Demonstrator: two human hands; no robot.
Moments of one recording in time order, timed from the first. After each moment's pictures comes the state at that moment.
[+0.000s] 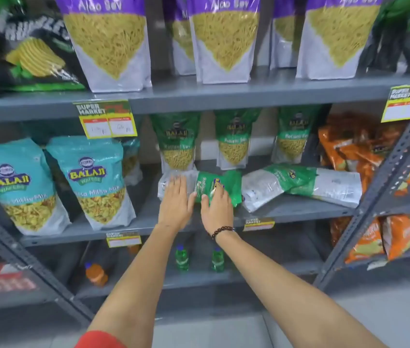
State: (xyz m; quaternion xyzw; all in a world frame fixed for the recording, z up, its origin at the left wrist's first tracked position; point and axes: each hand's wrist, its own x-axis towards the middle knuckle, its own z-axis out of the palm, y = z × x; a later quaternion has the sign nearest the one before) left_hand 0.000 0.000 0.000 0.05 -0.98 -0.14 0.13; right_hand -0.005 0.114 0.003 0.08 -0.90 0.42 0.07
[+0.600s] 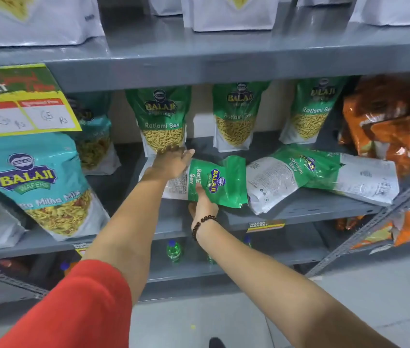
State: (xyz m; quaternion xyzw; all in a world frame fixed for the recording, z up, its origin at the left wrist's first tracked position) left_hand -0.173 -0.040 0.002 0.05 -0.99 -0.13 -0.01; right_hand -0.111 0.063 -0.053 -0.33 -0.45 0.82 -0.14
